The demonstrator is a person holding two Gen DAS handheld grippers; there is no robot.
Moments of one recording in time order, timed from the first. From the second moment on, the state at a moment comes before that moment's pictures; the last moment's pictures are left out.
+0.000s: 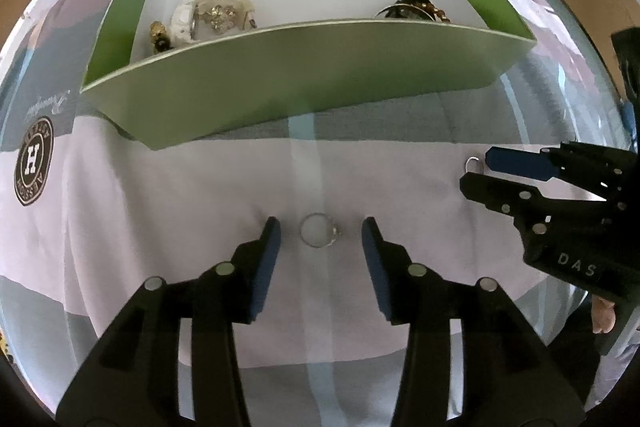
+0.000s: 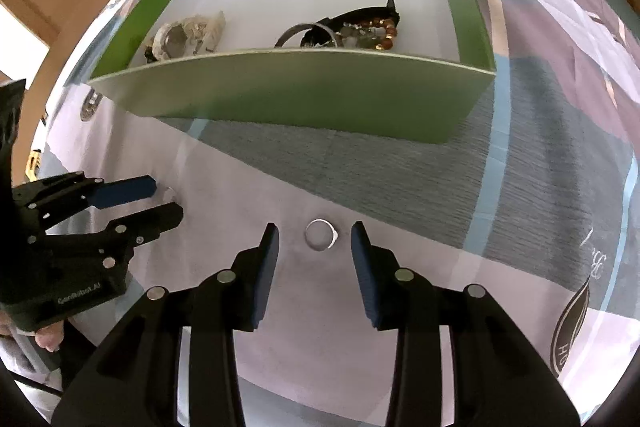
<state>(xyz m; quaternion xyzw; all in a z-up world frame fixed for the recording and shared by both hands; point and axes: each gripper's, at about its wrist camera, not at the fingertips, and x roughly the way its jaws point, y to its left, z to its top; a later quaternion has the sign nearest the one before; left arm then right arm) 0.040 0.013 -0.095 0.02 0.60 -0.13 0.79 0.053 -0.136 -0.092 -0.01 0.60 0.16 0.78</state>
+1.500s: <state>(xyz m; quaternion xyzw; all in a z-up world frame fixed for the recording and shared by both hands) 0.050 0.030 -0.086 0.00 0.58 -0.11 0.81 0.037 -0.134 -0.085 0.02 0.58 0.13 0.80</state>
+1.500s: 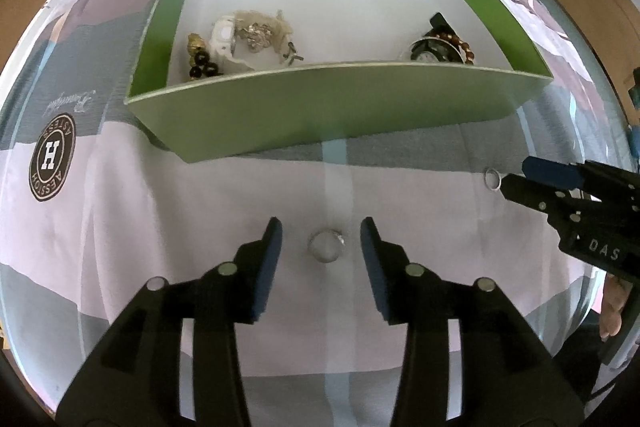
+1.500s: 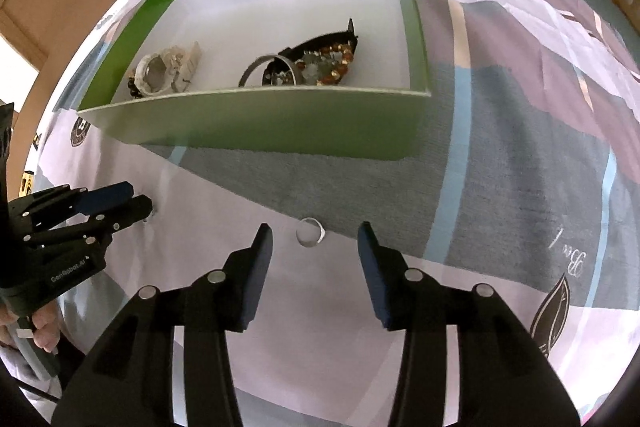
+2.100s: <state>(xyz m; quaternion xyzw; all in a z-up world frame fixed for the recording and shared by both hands) 0.042 0.011 -0.095 0.05 0.59 -0.11 0.80 0.038 -0.123 -0.098 -0.03 0.58 0.13 0.80</state>
